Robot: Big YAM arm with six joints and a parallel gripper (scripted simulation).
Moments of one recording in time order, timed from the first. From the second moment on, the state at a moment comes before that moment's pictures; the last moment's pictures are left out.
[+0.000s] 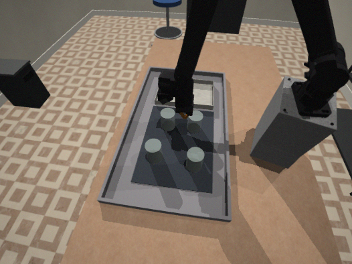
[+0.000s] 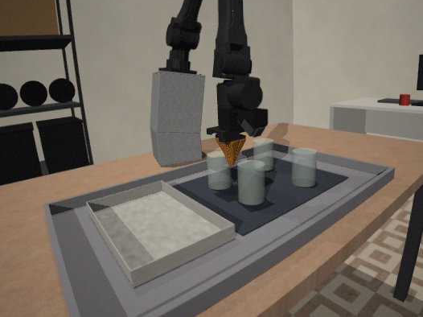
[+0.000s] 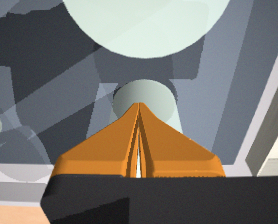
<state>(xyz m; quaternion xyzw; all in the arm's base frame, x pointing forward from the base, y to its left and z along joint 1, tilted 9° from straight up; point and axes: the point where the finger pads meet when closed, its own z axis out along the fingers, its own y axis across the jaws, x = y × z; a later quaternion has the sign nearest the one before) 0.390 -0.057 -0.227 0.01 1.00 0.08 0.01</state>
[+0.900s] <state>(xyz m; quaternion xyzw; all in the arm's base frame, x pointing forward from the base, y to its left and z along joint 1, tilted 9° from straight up) 0.389 -0.057 -0.227 0.01 1.00 0.08 0.02</state>
